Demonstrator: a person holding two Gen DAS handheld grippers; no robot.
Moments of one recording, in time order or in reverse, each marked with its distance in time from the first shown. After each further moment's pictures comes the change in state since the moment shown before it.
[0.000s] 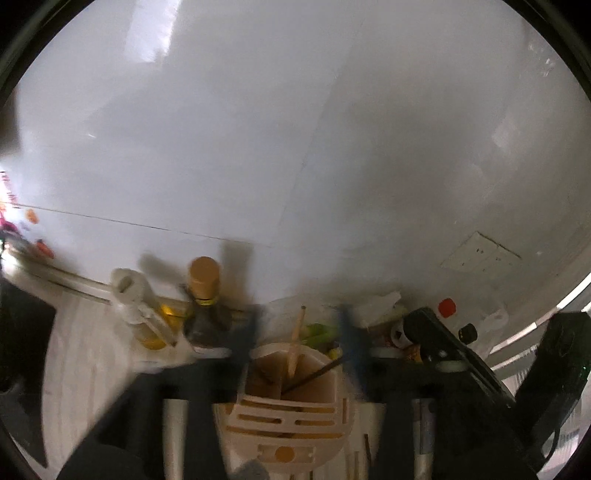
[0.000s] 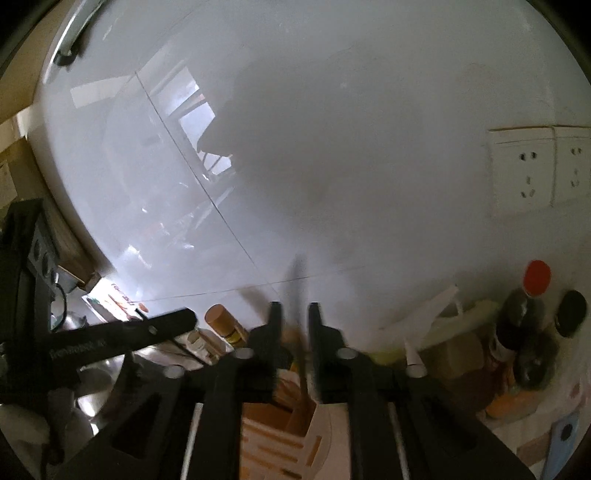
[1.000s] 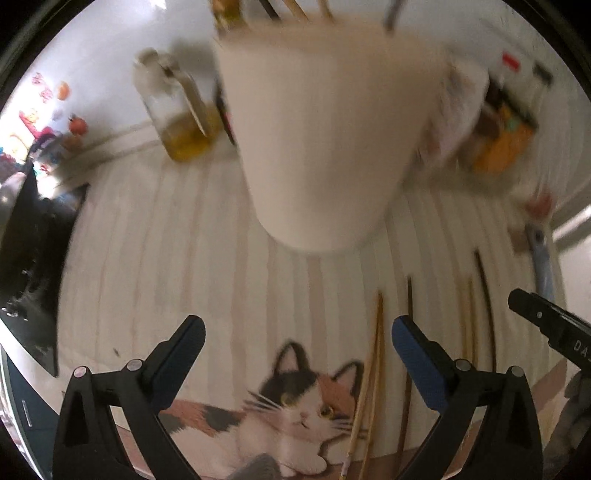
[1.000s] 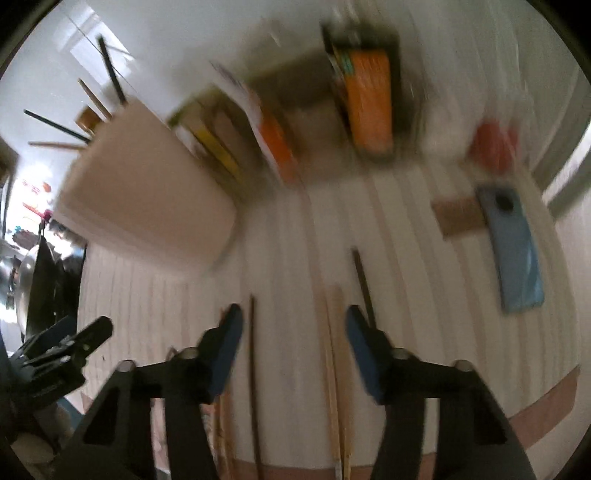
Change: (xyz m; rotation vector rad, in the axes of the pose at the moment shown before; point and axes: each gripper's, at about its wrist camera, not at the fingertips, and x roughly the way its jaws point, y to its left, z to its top) left arm 0.062 0.008 -0.249 0.170 0.369 0.298; right arm -0.066 -0.125 -0.210 0.178 0.501 -0.318
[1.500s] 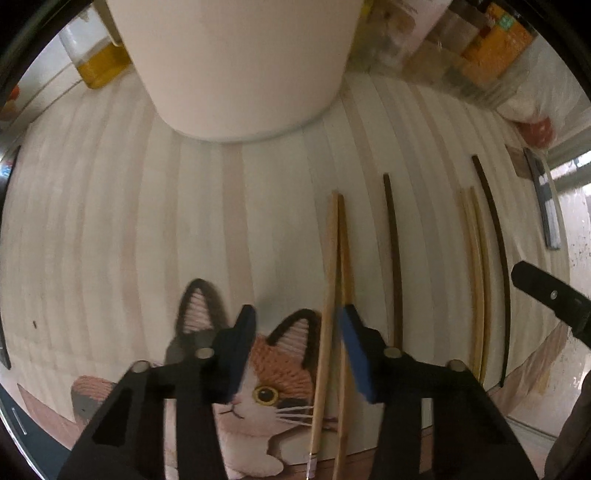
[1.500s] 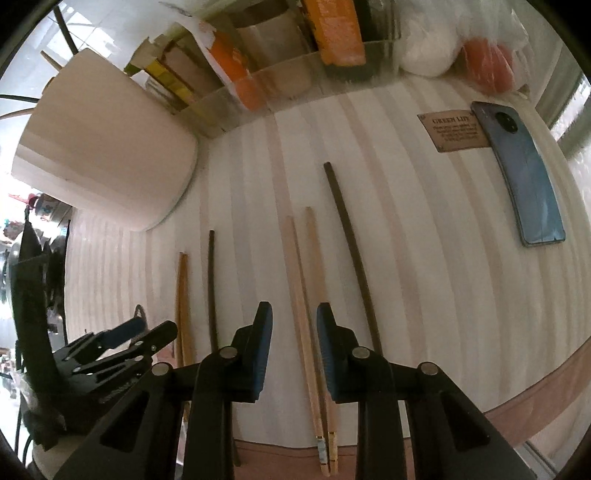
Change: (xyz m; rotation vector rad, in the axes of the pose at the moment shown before) left arm 0.076 -0.035 -0.035 0.050 0.198 -0.144; right arm 0.040 -0.028 -0.037 0.046 0.129 -0.006
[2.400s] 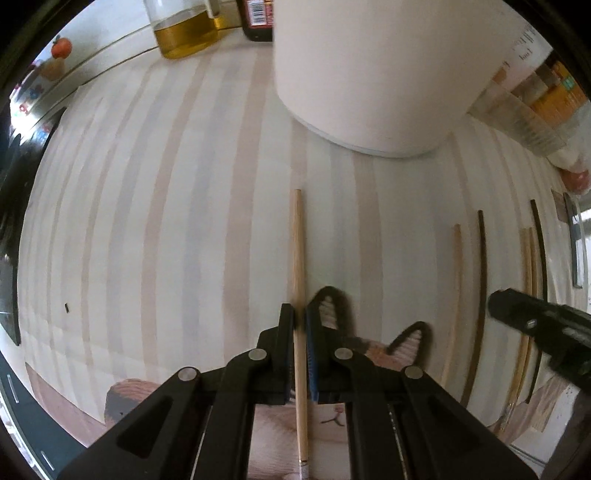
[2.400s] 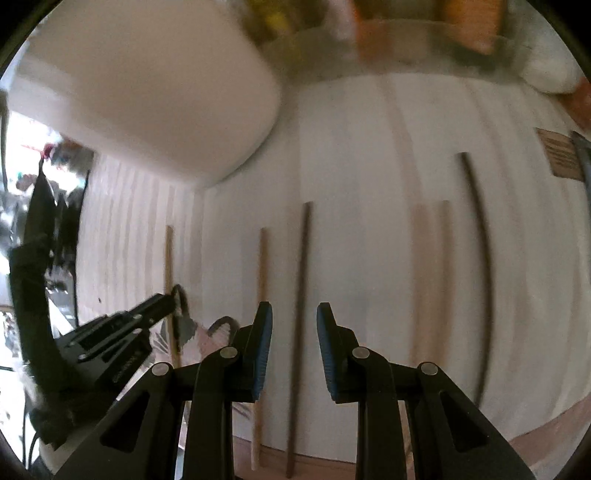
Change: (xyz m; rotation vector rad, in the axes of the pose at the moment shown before) left arm -0.006 0.064 -0.007 -0.134 -0.028 0.099; right arm 0.057 0.089 0.014 -0.132 0.170 0.051
